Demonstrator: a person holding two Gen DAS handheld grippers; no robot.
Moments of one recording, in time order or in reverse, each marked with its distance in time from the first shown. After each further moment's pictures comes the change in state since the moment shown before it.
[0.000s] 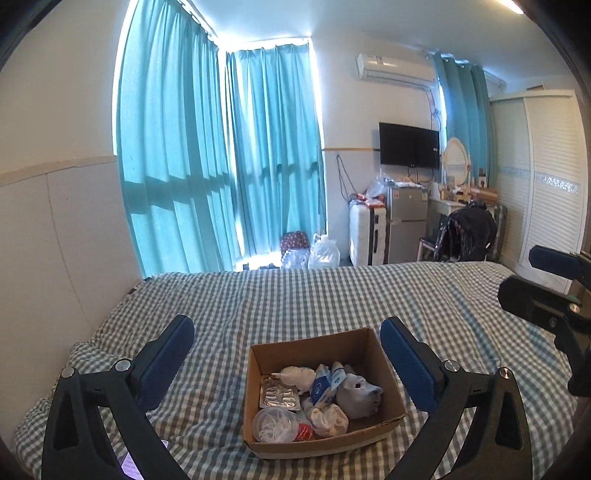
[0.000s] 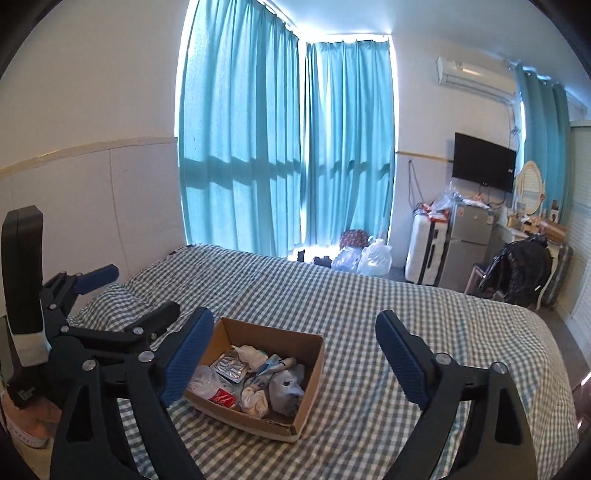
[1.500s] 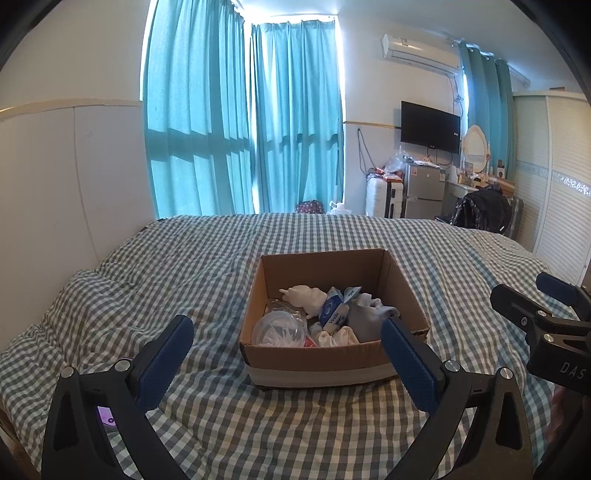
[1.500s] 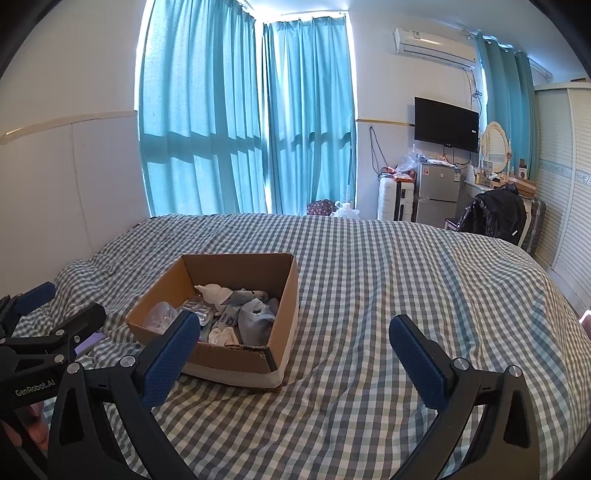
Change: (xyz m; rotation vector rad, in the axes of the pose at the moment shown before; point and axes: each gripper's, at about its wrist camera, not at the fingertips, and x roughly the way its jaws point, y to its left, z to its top) left arm -0.004 -0.004 -0.112 -0.077 0.103 0.060; right arm 0.039 -0.009 -0.121 0.112 0.083 -0.109
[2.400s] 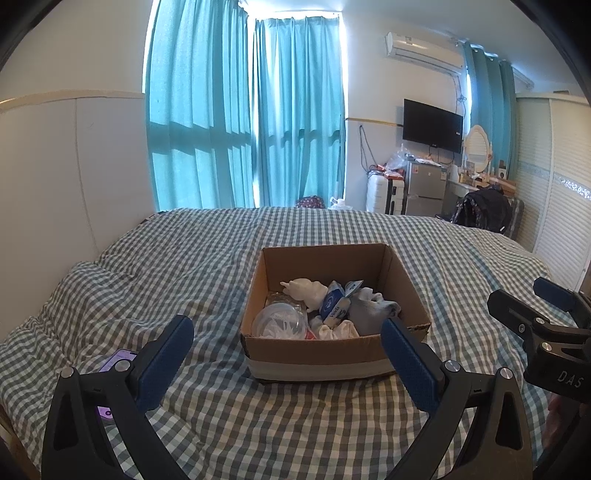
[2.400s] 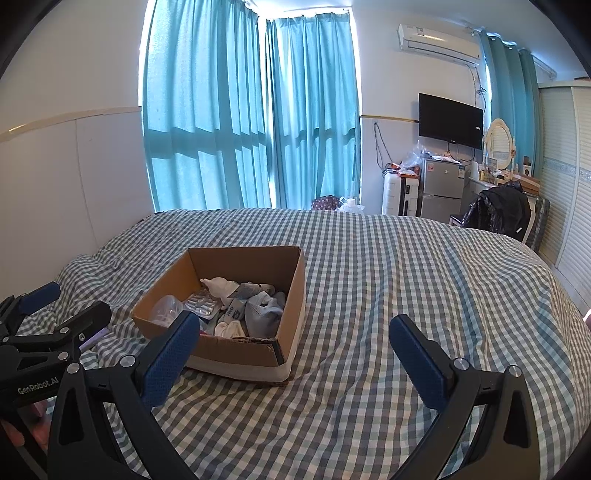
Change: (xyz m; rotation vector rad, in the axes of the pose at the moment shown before) left arm 0.002 0.001 -0.006 -0.018 0.018 0.000; right arm 0.003 0.004 -0.005 -0.004 0.017 0.017
